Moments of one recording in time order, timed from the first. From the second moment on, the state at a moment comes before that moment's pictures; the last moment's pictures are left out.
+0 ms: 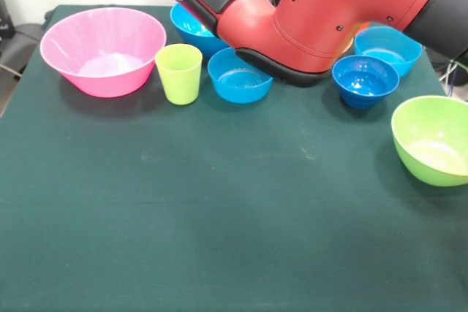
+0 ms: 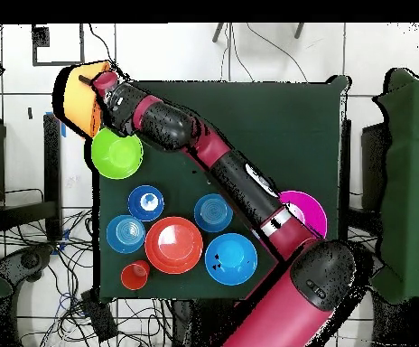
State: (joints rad) arm -0.76 0.08 1.32 1.46 -0.29 0.31 2.33
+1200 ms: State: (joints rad) arm -0.81 0.17 1.40 1.43 -0.29 0.61 2.07
